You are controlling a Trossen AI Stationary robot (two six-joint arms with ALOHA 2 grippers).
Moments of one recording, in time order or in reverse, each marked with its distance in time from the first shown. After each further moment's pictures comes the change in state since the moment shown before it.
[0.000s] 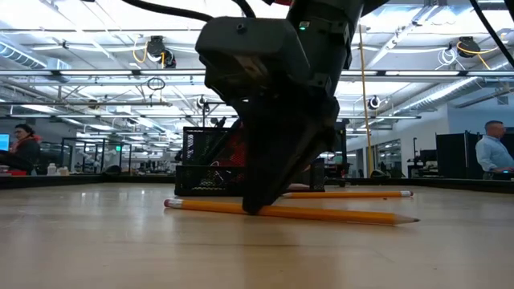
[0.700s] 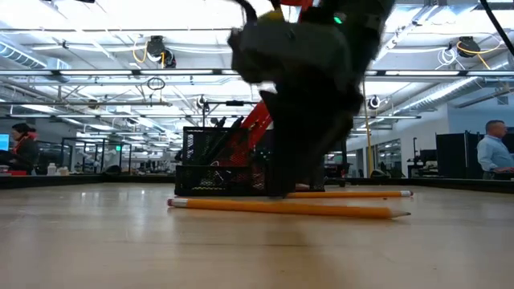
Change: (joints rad) left arm 0.000 0.000 0.000 -0.023 0.001 -0.001; right arm 0.024 -0.121 -0.007 0.020 0.187 -0.056
